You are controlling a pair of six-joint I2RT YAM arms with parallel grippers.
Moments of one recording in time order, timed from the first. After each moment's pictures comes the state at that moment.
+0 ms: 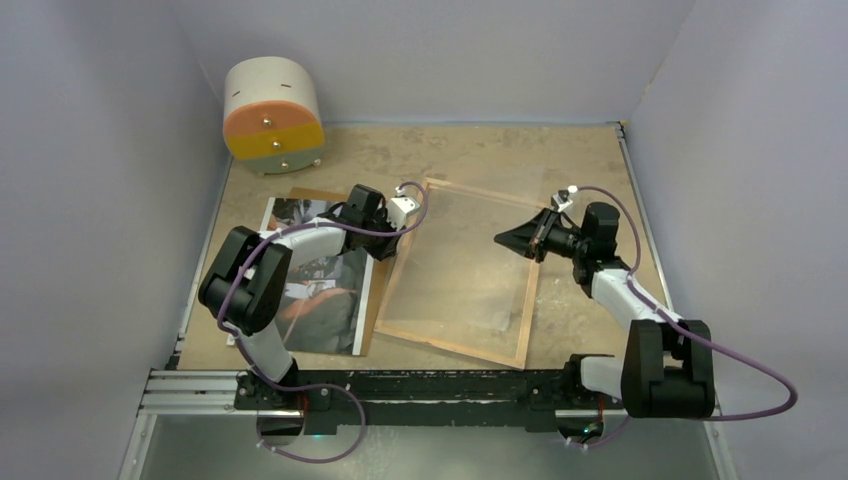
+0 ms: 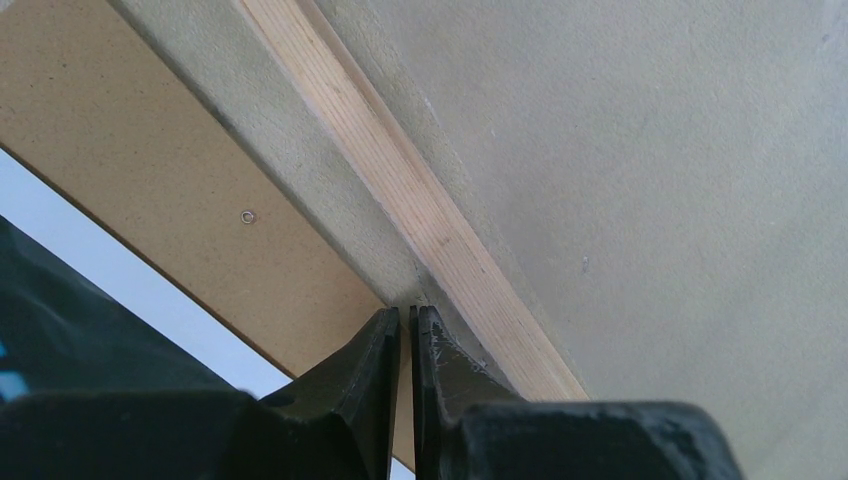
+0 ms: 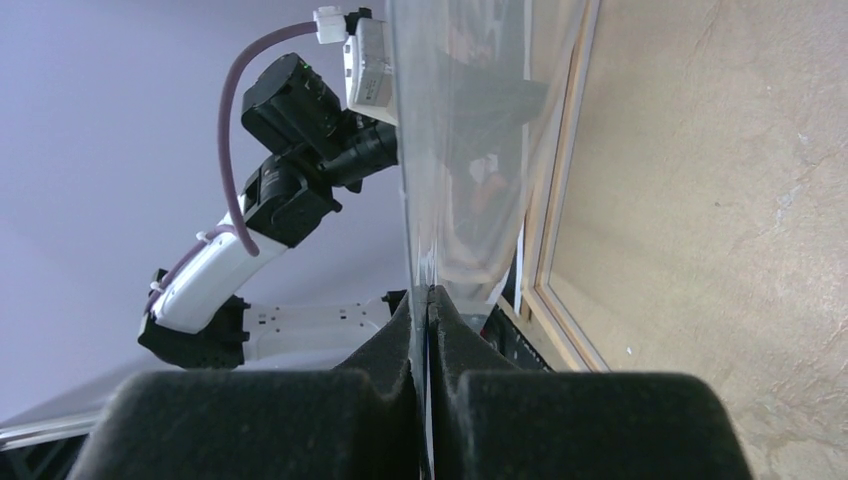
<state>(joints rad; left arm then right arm) -0.47 1.75 0.97 -0.15 0.30 0.26 -0.02 1.23 0.54 0.27 -1.02 1.16</state>
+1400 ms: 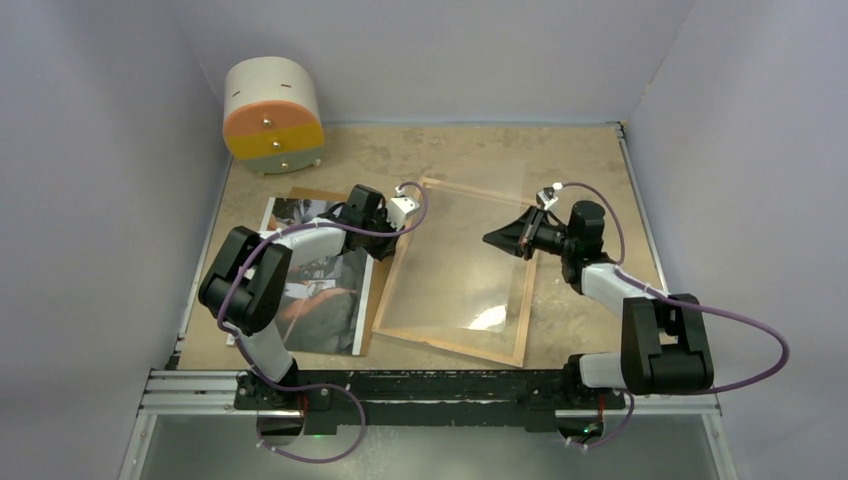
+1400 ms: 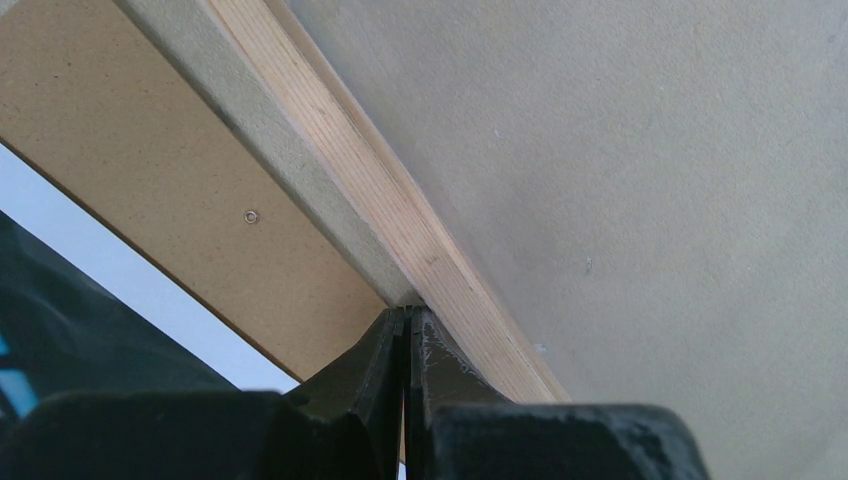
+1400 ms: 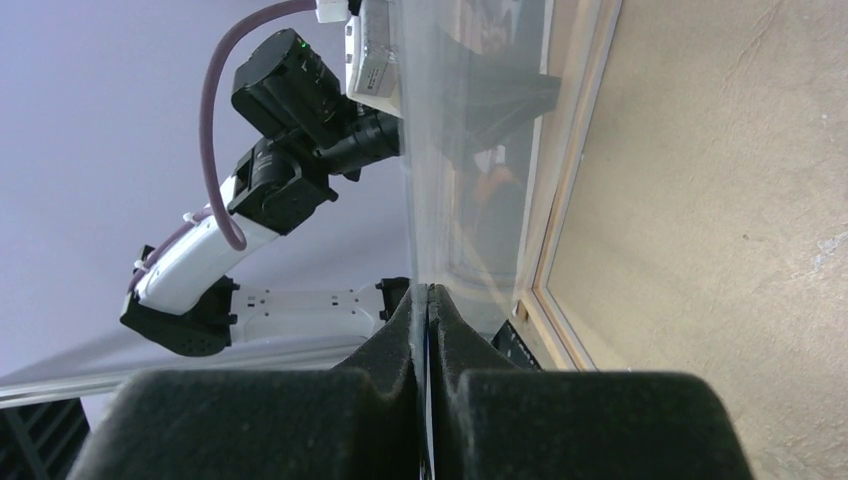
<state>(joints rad) -0.47 1.75 0.97 -0.15 0.29 0.26 0.06 1.35 0.52 0.49 -1.02 1.20</state>
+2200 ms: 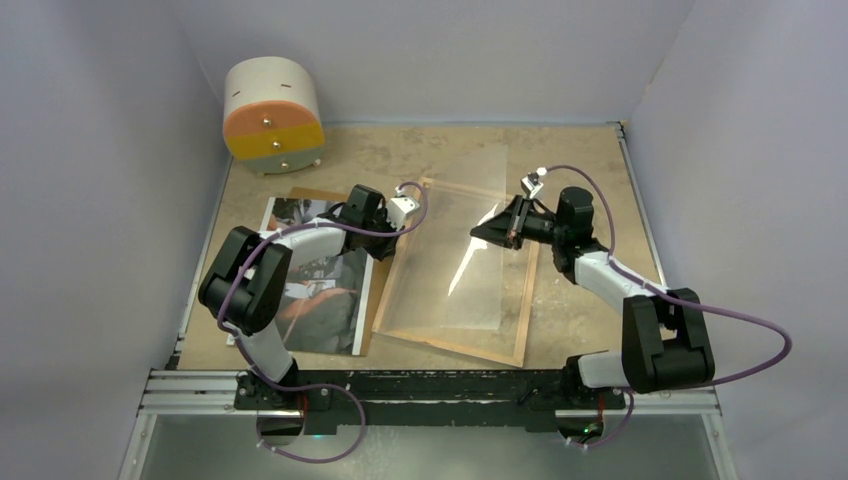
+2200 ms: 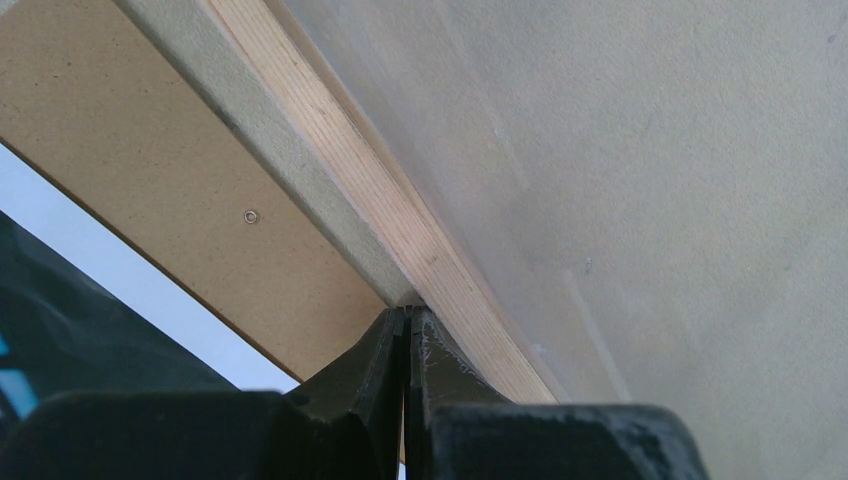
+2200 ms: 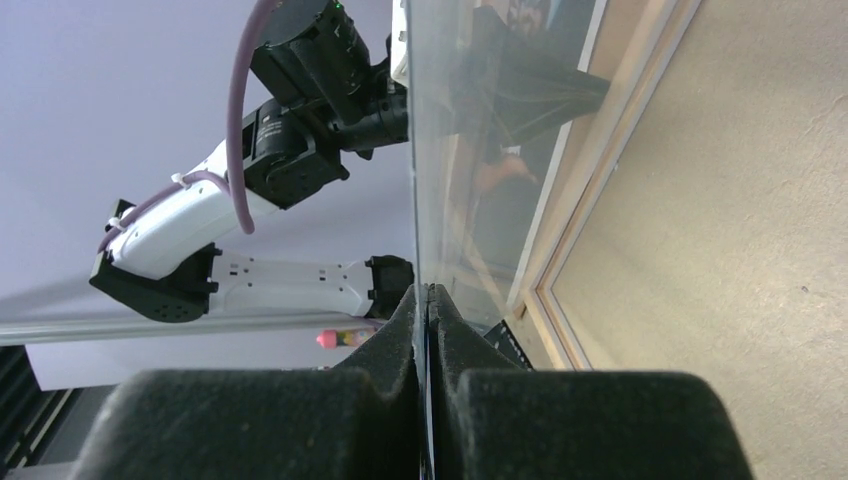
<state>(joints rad) -0.47 1.75 0.97 -0.15 0.29 0.26 0.16 1.37 0.64 0.43 -1.01 1.12</state>
